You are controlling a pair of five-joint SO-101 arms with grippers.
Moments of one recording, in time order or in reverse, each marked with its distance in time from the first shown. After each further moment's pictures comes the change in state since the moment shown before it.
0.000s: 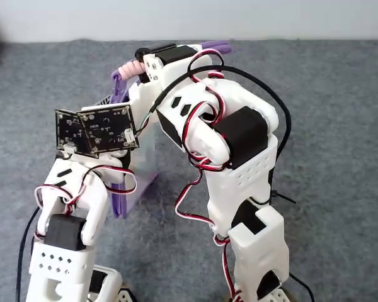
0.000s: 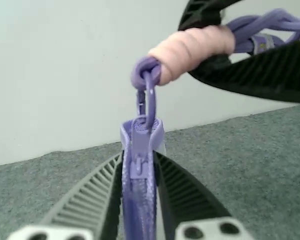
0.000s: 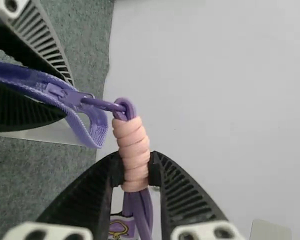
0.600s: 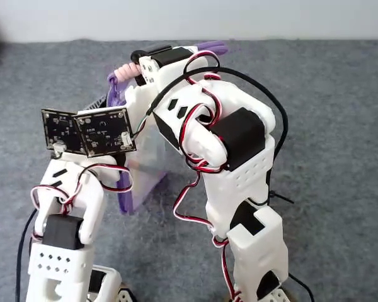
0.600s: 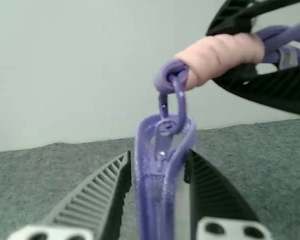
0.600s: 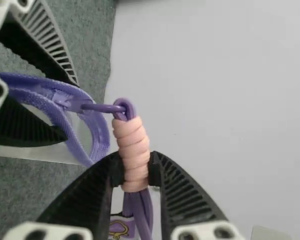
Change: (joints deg) left arm -1.9 0.0 0.7 -0.4 4.2; right arm -1.5 0.0 0.0 0.0 0.0
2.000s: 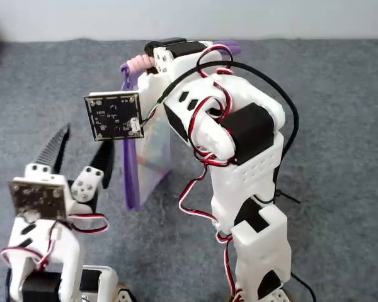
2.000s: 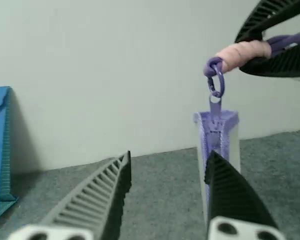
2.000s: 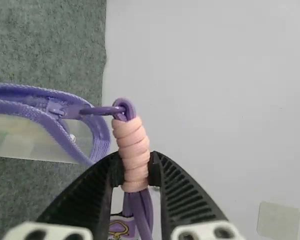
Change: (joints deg) left arm -6.7 -26.0 2.3 17.2 -8.4; right arm 3.5 0.0 0.0 -0.2 -2.7
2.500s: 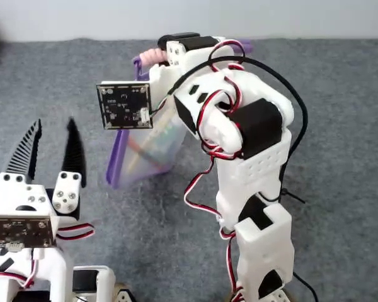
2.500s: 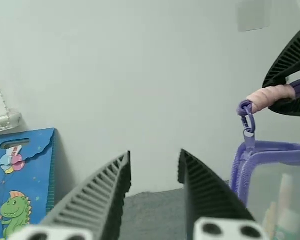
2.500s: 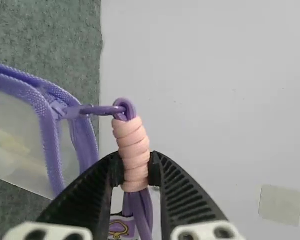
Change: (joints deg) left arm -4.9 0.0 -9.2 0.0 -4.0; right arm 3.0 0.0 0.2 0.0 -0.1
